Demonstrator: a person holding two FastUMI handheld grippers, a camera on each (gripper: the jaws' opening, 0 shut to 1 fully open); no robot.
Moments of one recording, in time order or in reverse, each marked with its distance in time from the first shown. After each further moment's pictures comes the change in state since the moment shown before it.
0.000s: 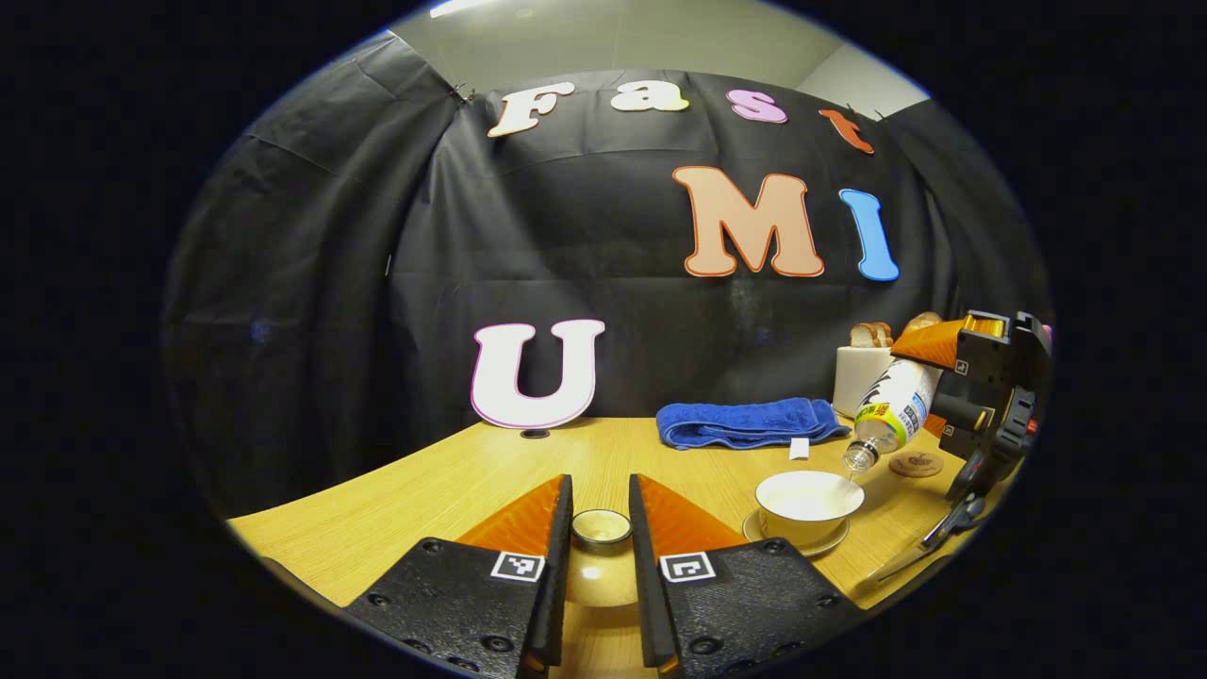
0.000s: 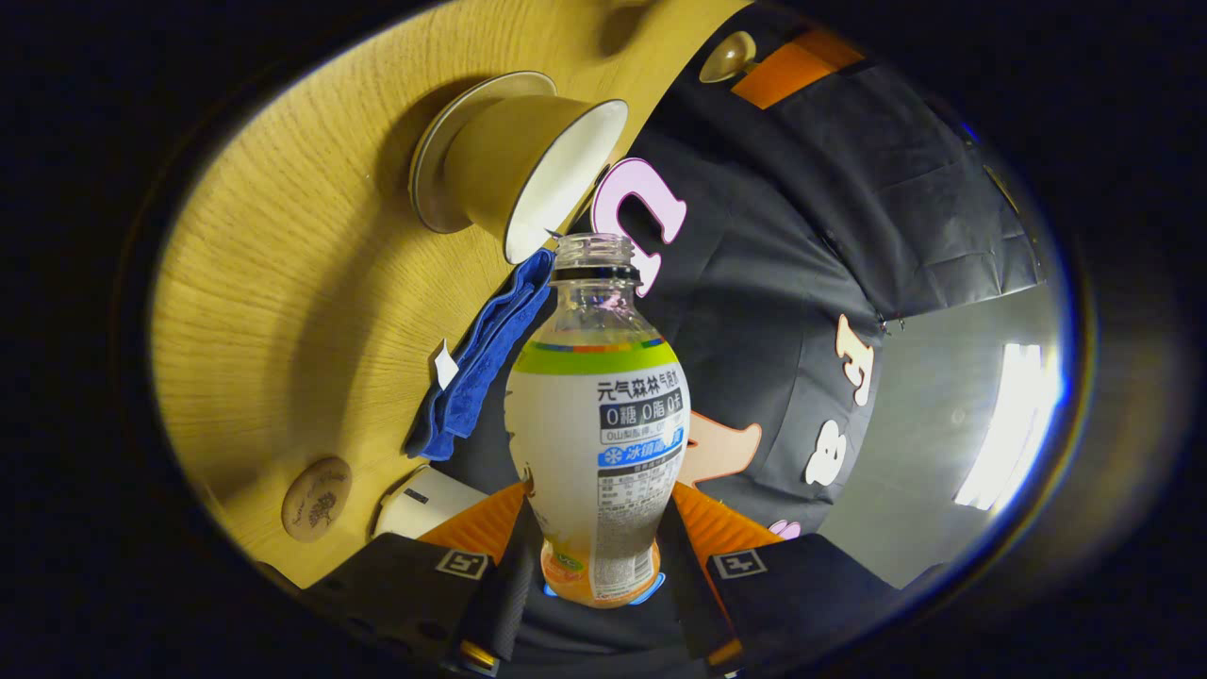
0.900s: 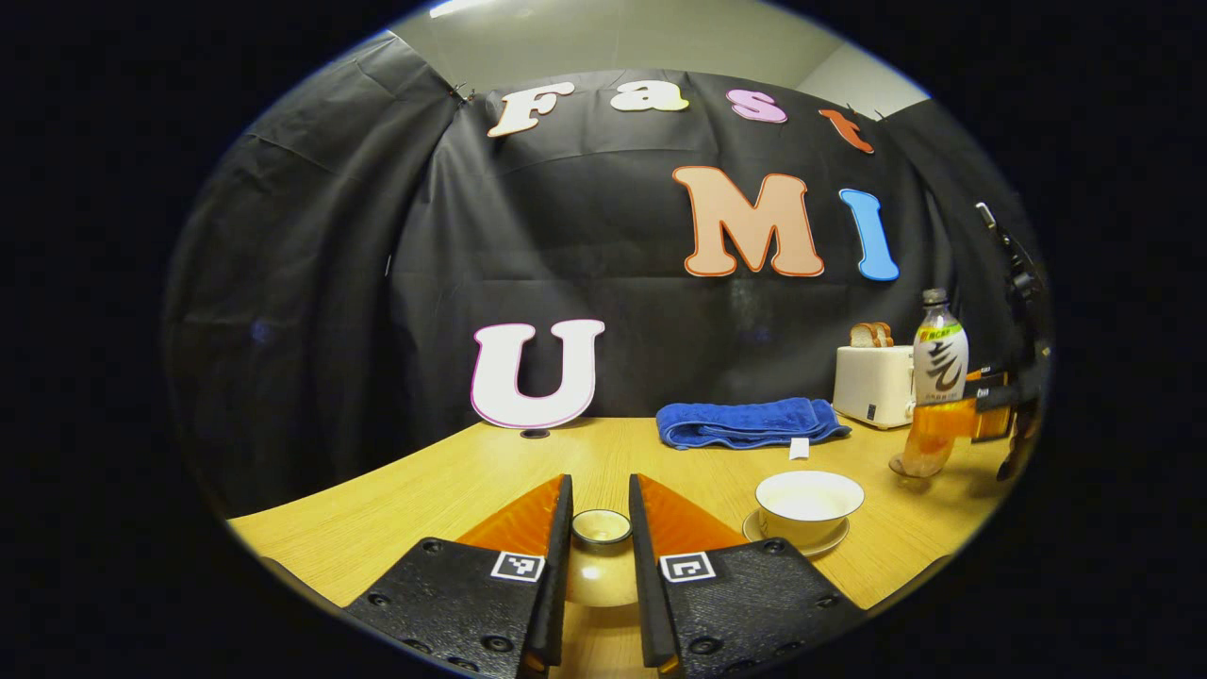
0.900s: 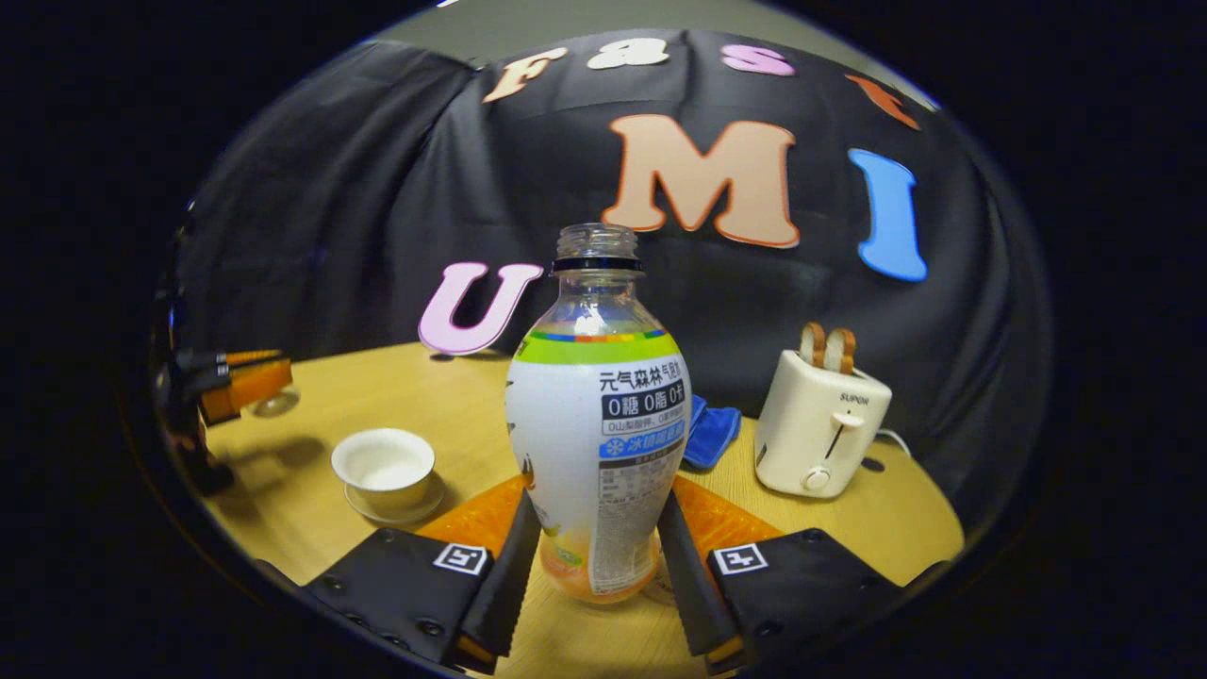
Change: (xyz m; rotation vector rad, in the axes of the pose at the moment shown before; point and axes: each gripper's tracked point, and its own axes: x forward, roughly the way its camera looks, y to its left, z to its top) left arm 0.001 0.000 0.000 0.000 -0.001 0.000; right arm -0.036 0.059 -0.052 1.953 0.195 0.358
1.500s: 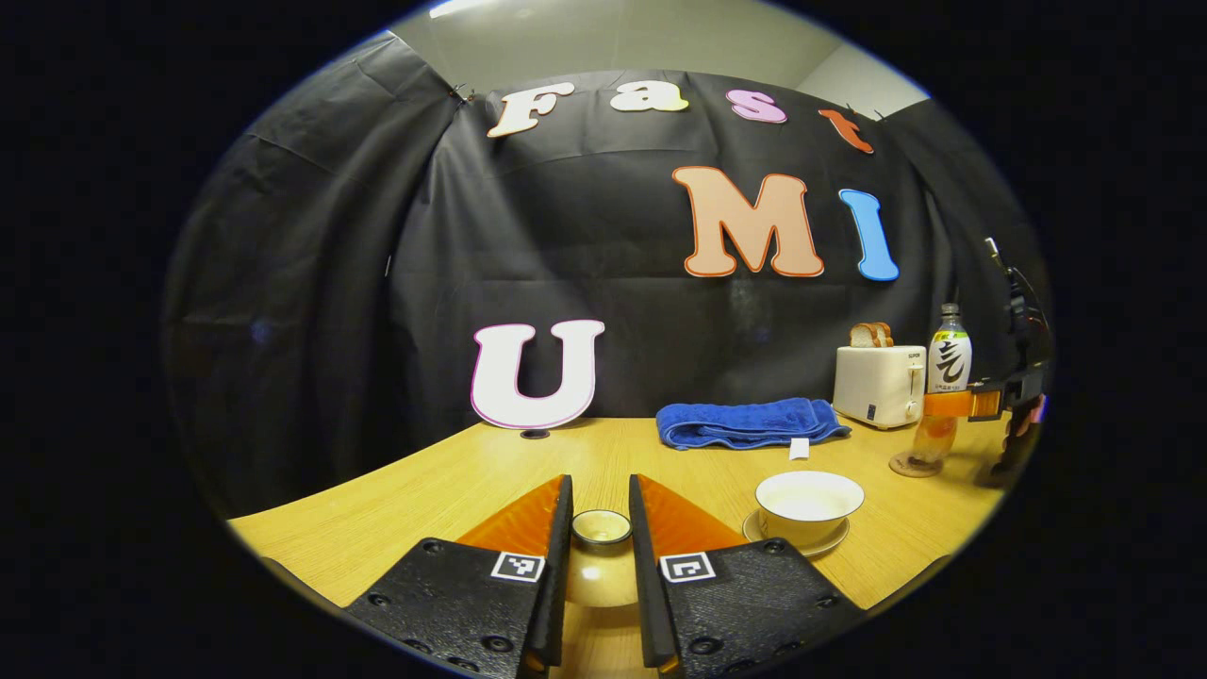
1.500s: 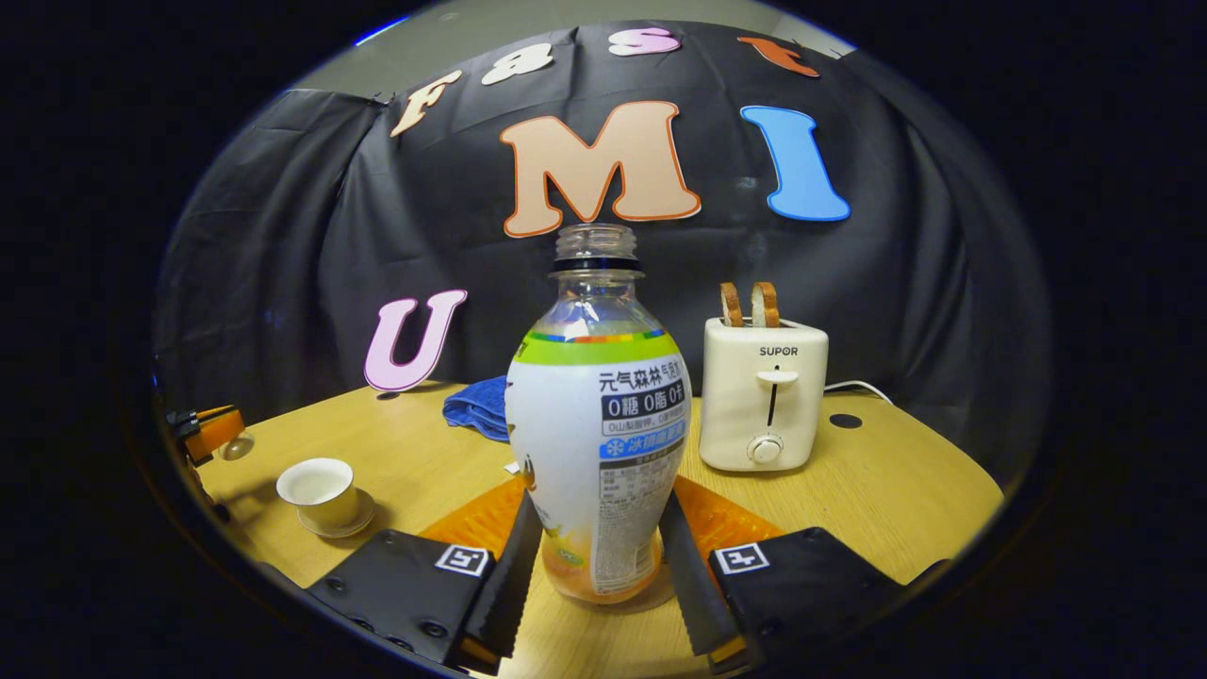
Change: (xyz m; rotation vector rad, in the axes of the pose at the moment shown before) left arm 0.000 0.000 0.001 0.001 -0.001 -0.001; right arm 0.018 -0.061 -0.011 0.126 -0.017 -0.112
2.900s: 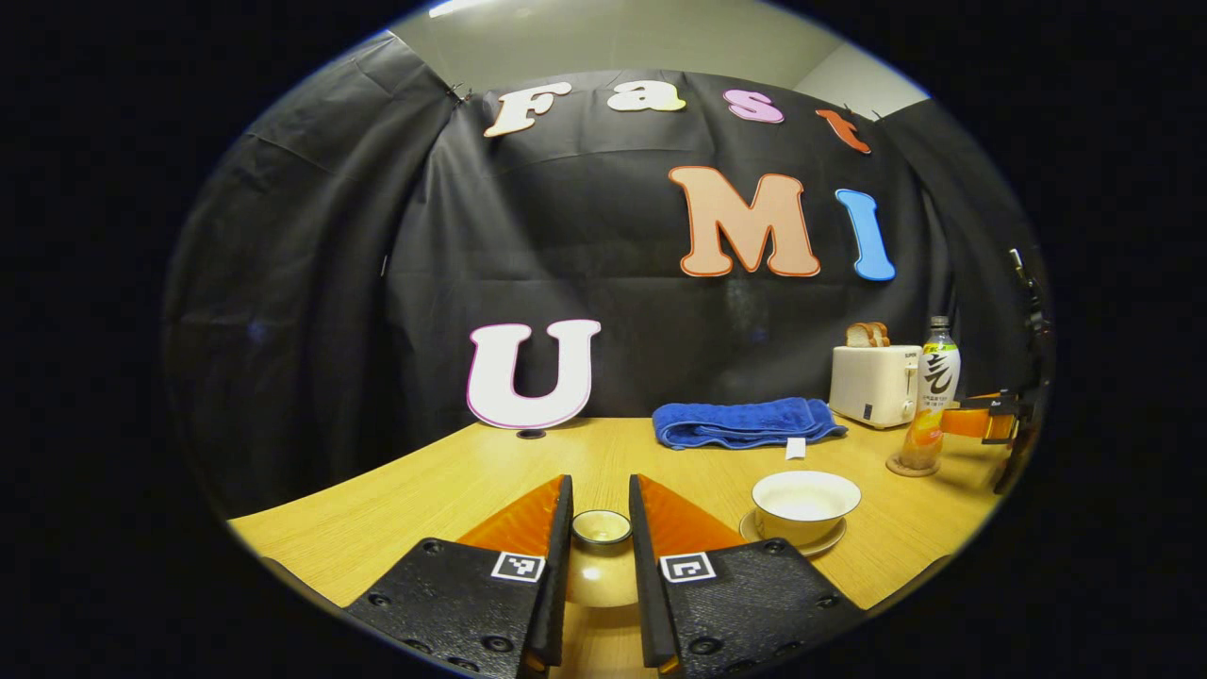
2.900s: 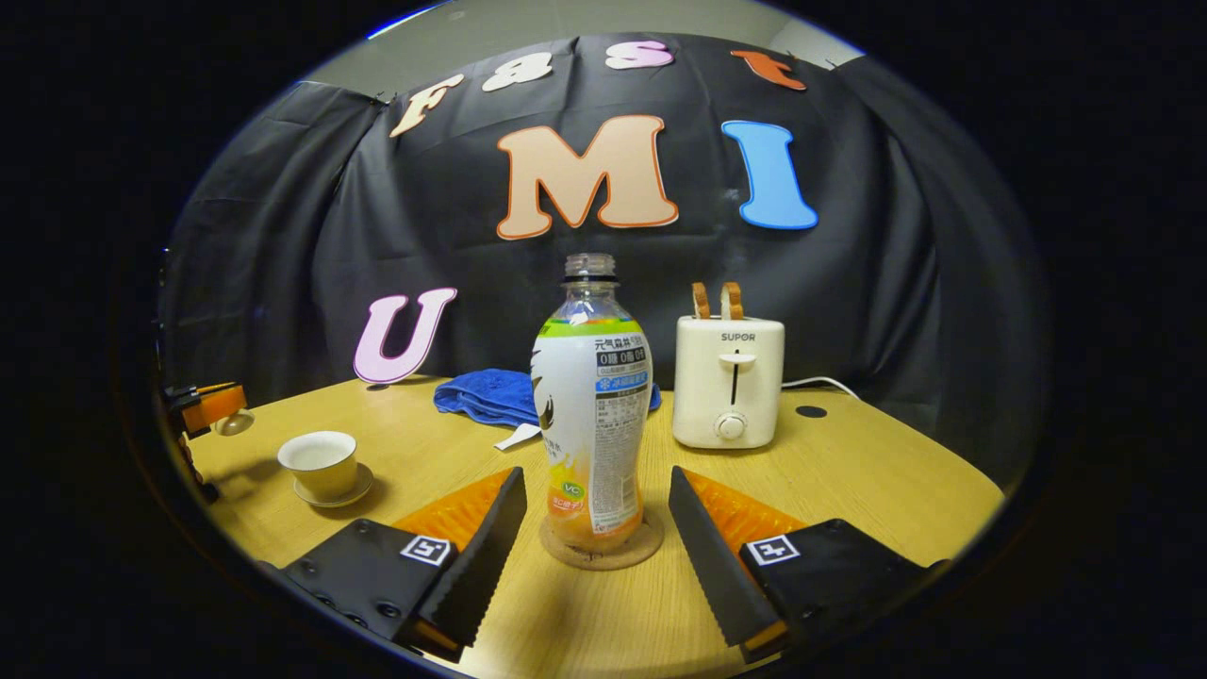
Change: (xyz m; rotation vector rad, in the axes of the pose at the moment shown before) left arm 0.001 -0.006 0.000 0.001 0.000 -0.029; right arm -0.060 -0.014 -0.011 -0.021 -0.059 -0.079
